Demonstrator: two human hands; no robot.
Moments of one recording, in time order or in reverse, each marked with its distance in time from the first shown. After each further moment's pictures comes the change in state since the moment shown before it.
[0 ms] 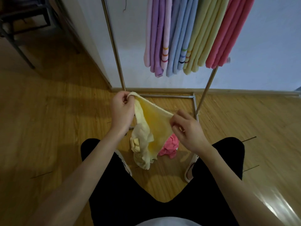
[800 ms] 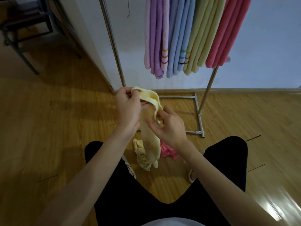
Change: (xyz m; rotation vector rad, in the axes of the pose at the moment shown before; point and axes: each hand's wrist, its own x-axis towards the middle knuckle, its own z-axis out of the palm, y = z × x) left_hand -0.011 0.044 0.014 -0.369 0.079 -0.194; right_hand 0.031 -0.021 0.051 -0.073 0.139 0.186
